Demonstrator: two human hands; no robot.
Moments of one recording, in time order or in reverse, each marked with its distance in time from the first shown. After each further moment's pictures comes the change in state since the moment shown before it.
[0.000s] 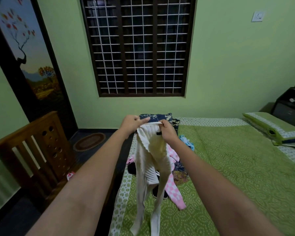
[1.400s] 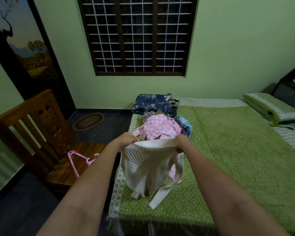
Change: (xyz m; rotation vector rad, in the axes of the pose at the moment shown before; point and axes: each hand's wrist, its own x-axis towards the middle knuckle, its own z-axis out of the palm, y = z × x) left_hand -0.054 -0.102 0.041 0.047 -0.406 -0.294; right_hand -0.045 0.091 -0.023 -0.736 -0.314 0.519
